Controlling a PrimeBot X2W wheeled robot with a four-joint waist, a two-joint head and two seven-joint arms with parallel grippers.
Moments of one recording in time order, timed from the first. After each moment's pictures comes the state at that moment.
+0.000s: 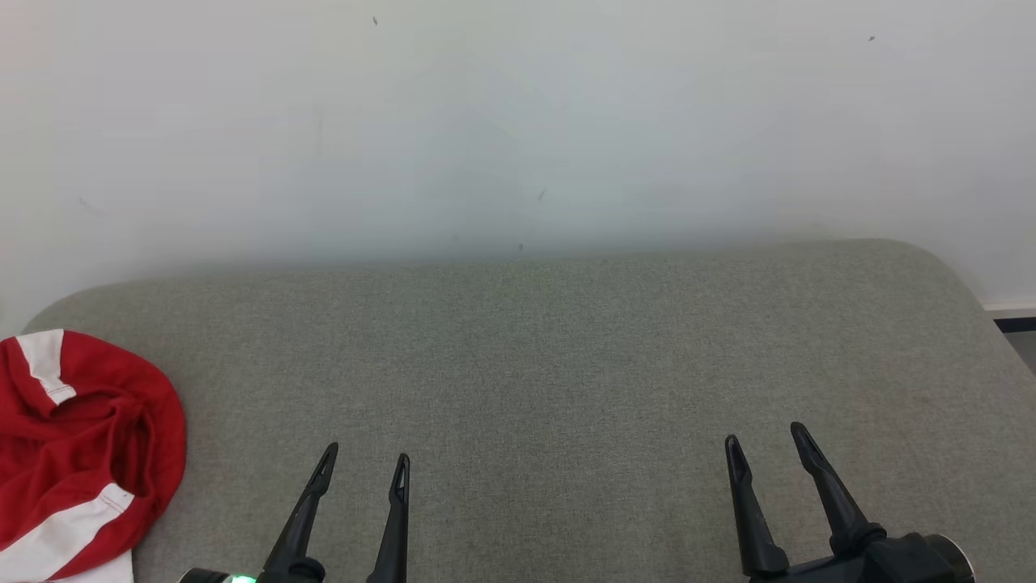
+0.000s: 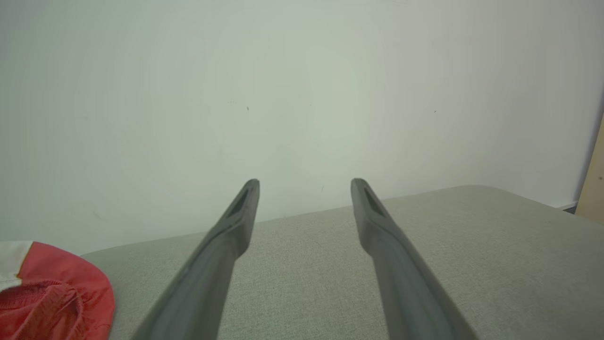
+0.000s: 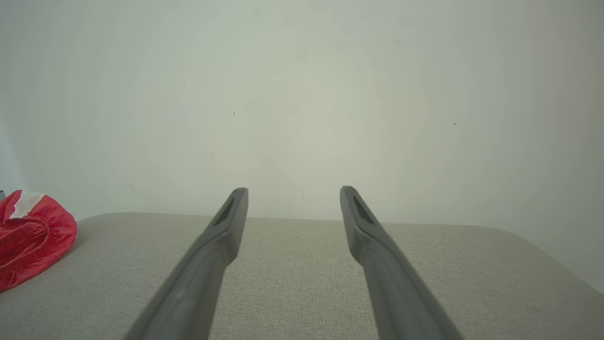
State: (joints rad) left arm 0.06 0.05 -0.18 -0.02 -0.03 -0.08 -0.26; right arm 0.09 -0.05 0.11 0.00 0.08 0.13 -0.26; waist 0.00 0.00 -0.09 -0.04
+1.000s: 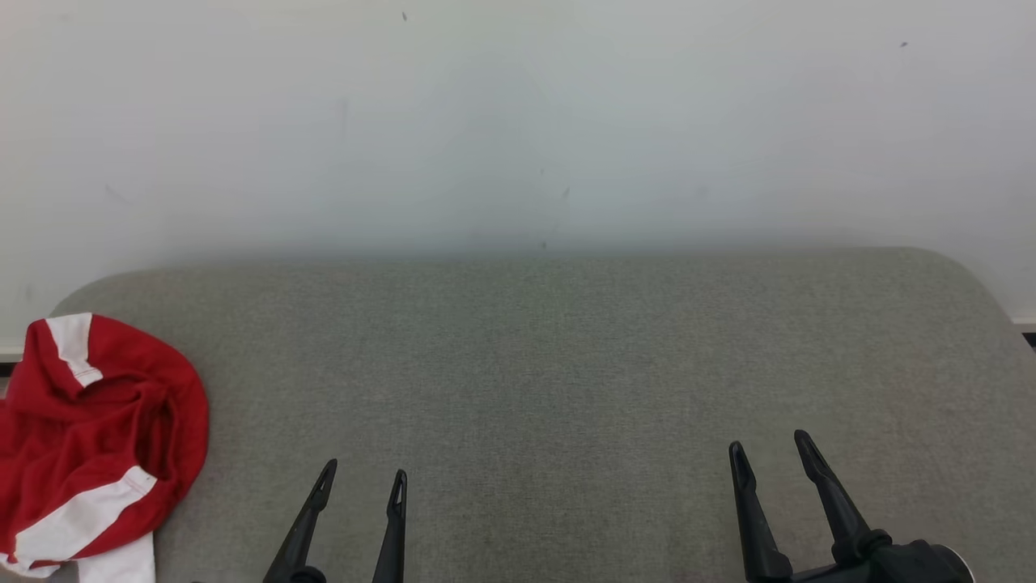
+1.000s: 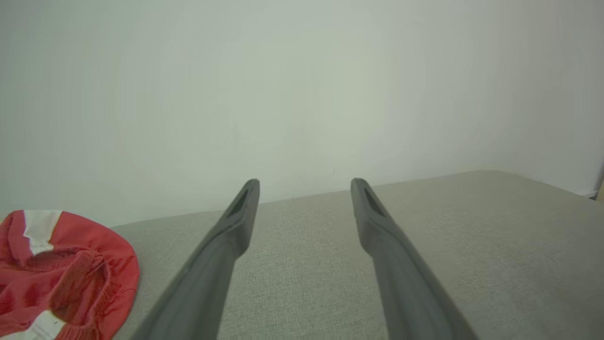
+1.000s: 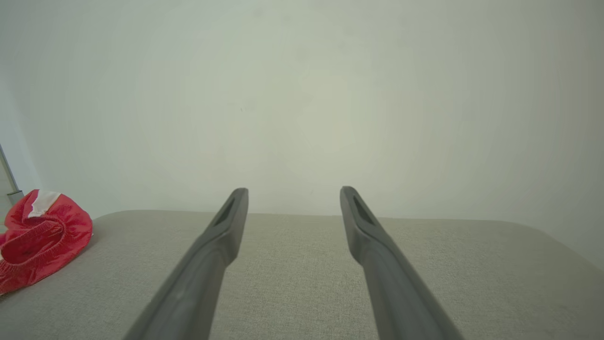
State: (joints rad) left arm 0.08 0.05 -0.17 0.02 -0.02 -0.08 -0.26; right arm 0.10 -0.05 0.10 -0.01 0.10 0.13 -0.26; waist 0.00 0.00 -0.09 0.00
